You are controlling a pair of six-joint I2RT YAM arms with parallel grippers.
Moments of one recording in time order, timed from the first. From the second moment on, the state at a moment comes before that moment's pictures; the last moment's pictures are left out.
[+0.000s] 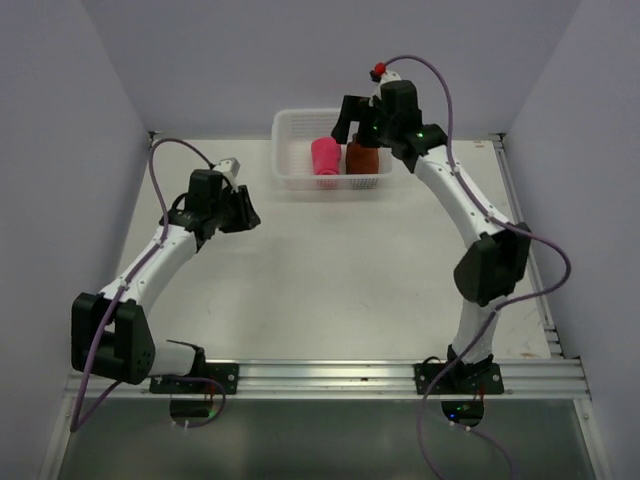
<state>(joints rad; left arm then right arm) -0.22 1.36 0.99 -0.38 0.18 -0.35 0.41 1.95 2.00 -0.50 -0.07 0.38</state>
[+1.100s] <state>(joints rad) -0.21 0.95 0.86 -0.37 -0.14 -0.28 0.48 0.89 0.82 -0.53 0.30 0.42</state>
